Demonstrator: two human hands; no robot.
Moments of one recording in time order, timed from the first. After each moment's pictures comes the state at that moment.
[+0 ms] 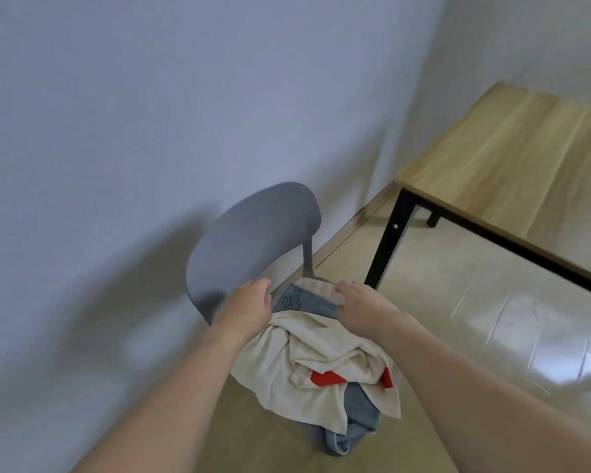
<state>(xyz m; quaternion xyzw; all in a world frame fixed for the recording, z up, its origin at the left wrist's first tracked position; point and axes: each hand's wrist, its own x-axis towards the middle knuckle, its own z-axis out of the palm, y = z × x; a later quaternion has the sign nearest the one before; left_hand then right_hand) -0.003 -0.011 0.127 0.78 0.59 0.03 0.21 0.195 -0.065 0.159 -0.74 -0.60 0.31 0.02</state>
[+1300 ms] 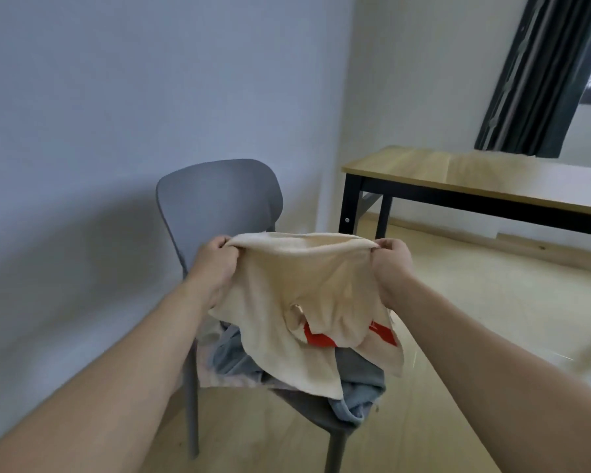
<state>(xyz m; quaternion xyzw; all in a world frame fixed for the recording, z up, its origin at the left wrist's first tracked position) -0.031 -0.054 0.020 0.60 0.50 0.45 0.43 0.192 -0.166 0.030 -0.70 -0.26 0.22 0.63</state>
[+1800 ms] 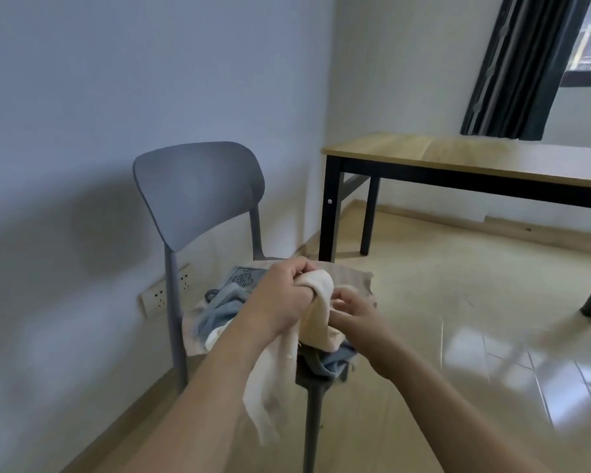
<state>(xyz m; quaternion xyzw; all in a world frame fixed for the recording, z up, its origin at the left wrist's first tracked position) 0.018 -0.211 0.000 0.80 0.35 0.31 0.37 0.157 -0.269 -0.056 -0.66 -0.48 0.33 0.48</state>
